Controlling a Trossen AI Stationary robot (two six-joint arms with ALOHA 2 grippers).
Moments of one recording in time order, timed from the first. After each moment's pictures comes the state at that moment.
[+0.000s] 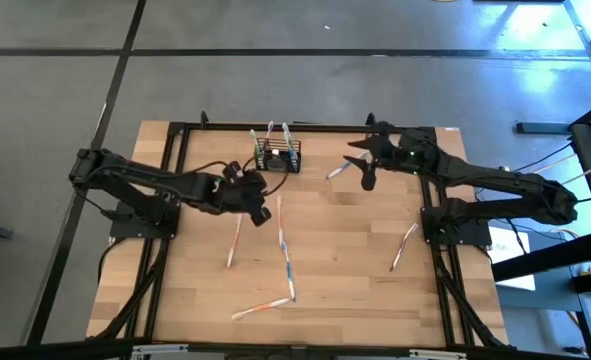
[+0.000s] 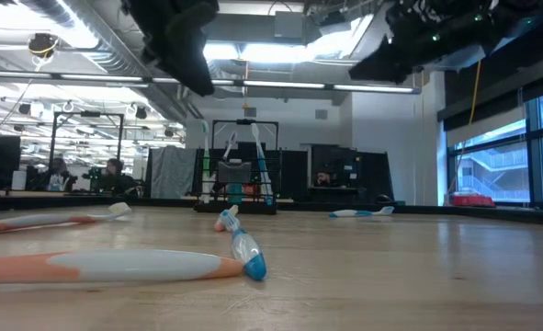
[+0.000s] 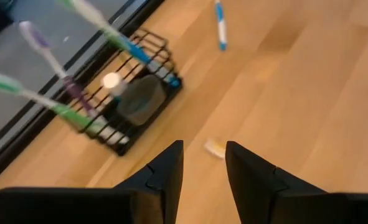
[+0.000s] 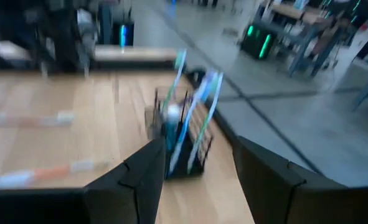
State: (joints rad) left arm -0.12 1.37 1.07 -0.69 -0.63 -0.53; right arm -0.39 0.99 0.63 0.10 -0.04 -0.17
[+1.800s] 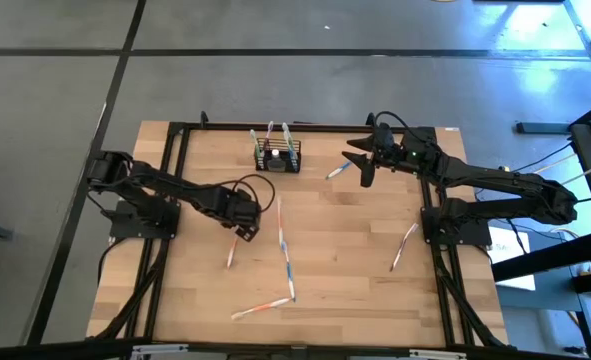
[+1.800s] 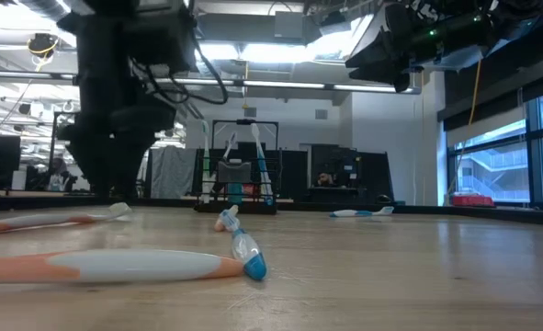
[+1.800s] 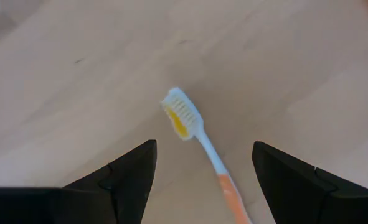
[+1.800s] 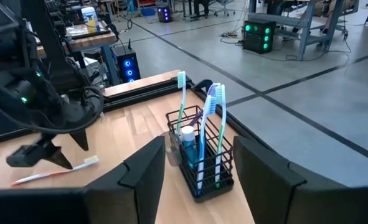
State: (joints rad) left arm -0.09 1.52 0.84 -0.77 -0.15 -1.07; right arm -0.39 0.99 0.62 0.17 -0.04 0.11
